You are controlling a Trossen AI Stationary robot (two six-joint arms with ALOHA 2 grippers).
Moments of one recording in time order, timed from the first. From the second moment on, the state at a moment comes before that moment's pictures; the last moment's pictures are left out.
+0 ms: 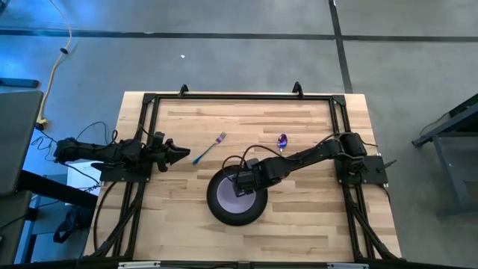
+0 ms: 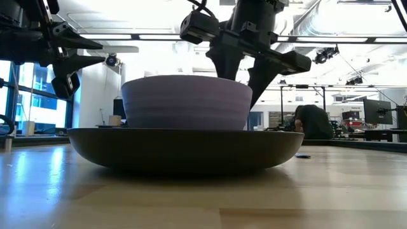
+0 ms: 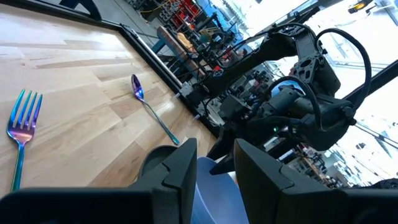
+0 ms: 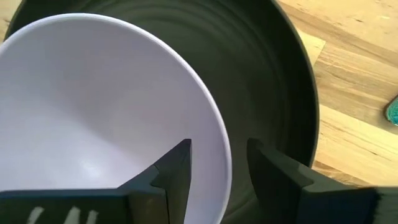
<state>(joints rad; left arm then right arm) 0.00 0.08 0.01 0.05 -0.25 -0.82 0.25 2.02 1.62 -0.94 0.10 1.43</state>
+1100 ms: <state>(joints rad) 0.00 0.08 0.01 0.05 -0.25 -0.82 0.25 1.95 1.62 -0.98 0.12 1.43</state>
